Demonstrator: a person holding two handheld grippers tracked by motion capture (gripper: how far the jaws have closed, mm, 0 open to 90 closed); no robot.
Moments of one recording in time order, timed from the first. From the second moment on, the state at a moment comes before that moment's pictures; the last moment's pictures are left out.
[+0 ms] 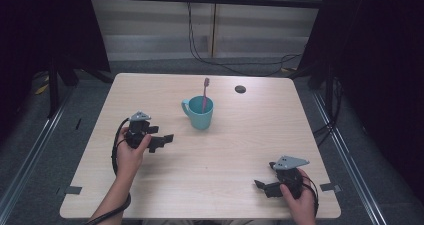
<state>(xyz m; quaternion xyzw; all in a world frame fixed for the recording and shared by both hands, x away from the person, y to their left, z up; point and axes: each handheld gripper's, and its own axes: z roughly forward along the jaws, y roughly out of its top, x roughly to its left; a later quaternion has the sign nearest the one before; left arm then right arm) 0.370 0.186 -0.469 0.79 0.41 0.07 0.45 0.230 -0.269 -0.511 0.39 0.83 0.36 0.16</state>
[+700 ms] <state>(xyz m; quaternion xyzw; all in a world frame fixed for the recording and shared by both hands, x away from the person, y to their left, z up) 0.355 0.194 -0.483 0.80 0.40 0.07 0.44 0.230 -0.269 -0.511 0.39 0.83 0.36 0.16</state>
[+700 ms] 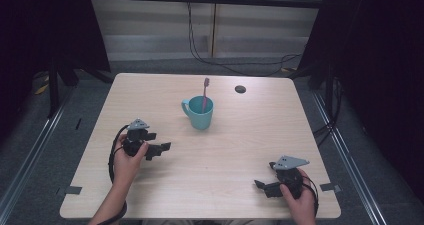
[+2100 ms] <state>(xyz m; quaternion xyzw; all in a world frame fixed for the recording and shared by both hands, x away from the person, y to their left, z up) 0.336 0.199 -0.509 0.84 0.35 0.10 0.40 0.230 -0.269 -0.511 0.39 0.83 0.36 0.16</state>
